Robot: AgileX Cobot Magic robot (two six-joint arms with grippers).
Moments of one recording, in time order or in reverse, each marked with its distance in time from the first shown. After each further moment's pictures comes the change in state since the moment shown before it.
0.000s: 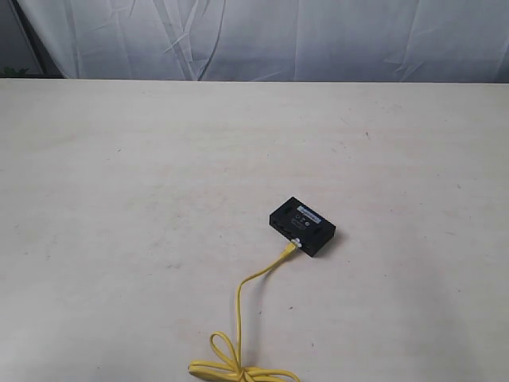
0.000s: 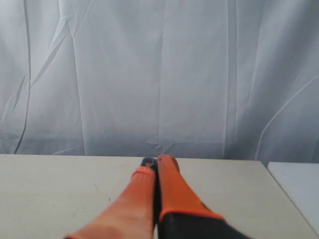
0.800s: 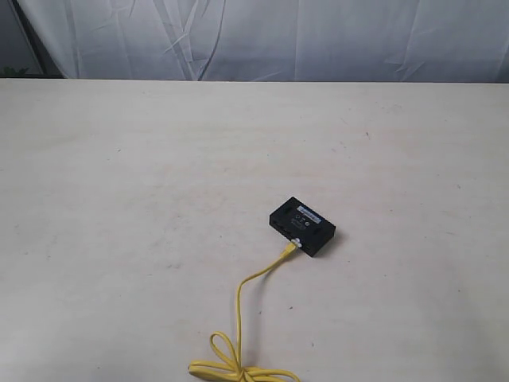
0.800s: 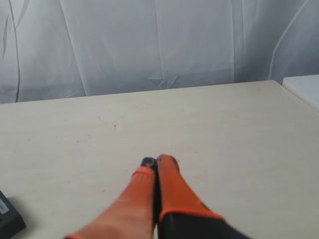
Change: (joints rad) left arm 0.000 0.000 0.000 0.000 0.000 0.000; right arm 0.000 -0.324 0.499 -0.026 -0.078 0.145
